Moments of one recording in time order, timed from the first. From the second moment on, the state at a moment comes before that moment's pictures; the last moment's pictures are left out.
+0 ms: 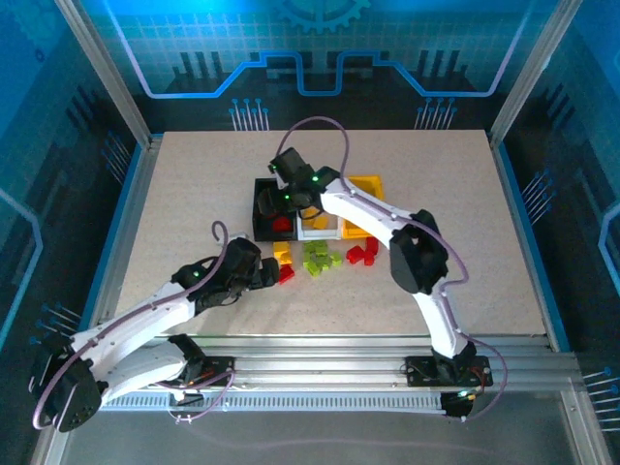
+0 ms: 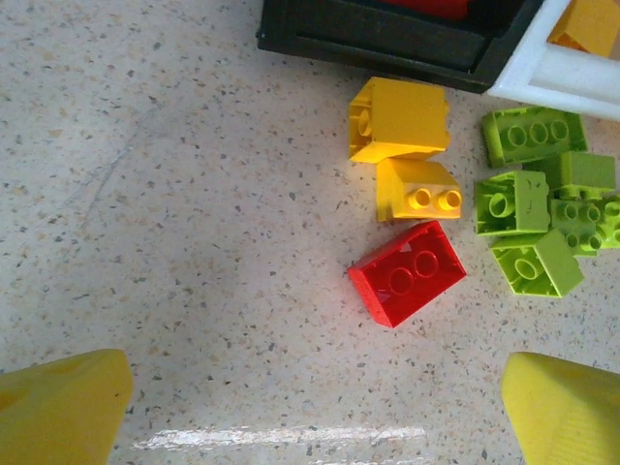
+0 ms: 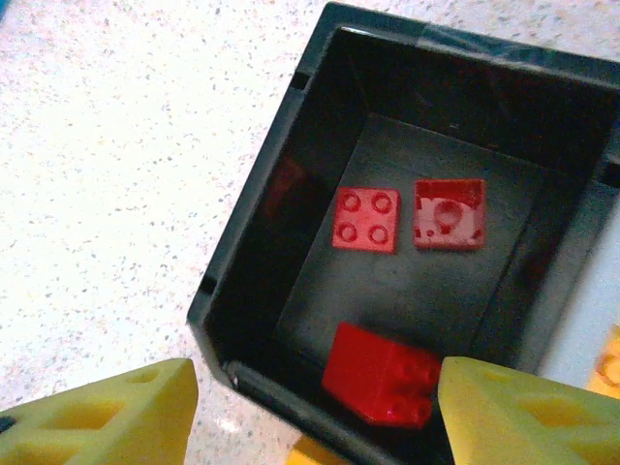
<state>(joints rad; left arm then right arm) -0.66 1.00 0.64 -0.62 -0.22 -0.82 0.75 2.16 1.94 -0.67 -0.05 0.43</state>
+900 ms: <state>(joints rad) -0.79 1.64 0.90 -0.53 -0.29 -0.66 0.68 1.48 1.13 -0.51 0.00 0.50</state>
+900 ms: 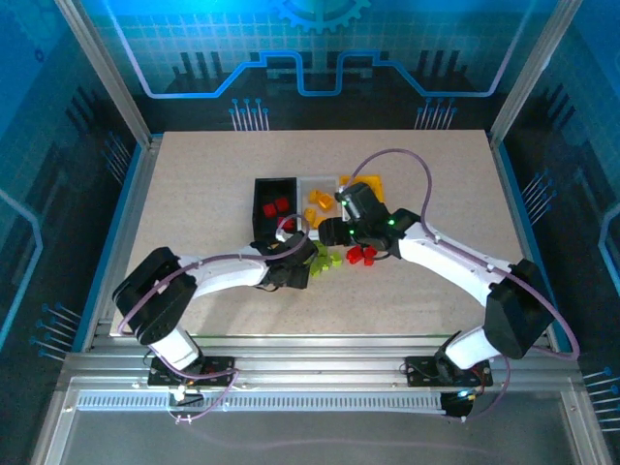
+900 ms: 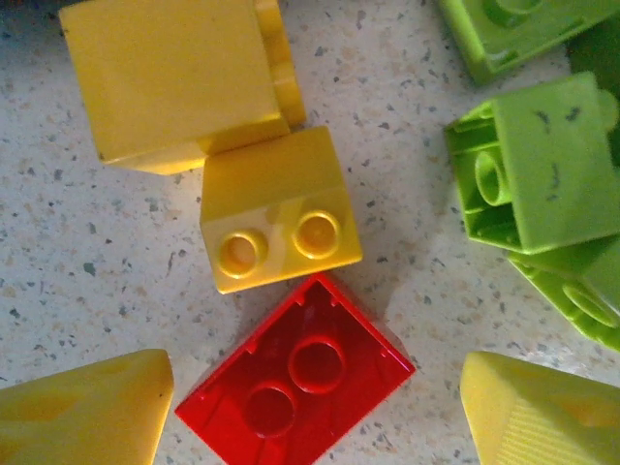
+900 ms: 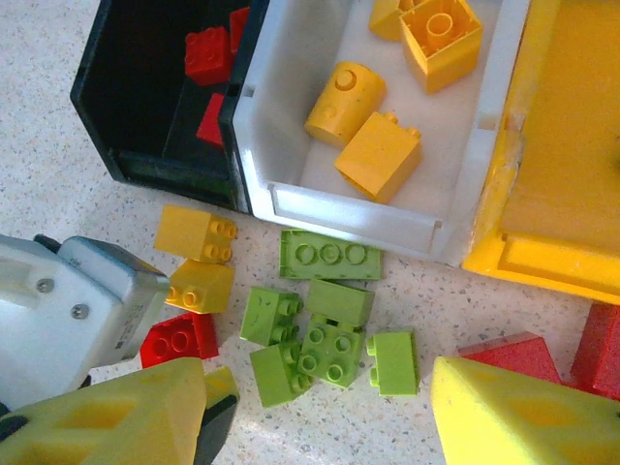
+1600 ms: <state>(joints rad) -0.79 1.68 0.92 -0.52 -0.27 -0.58 0.65 1.47 1.11 -0.51 0.00 0.51</state>
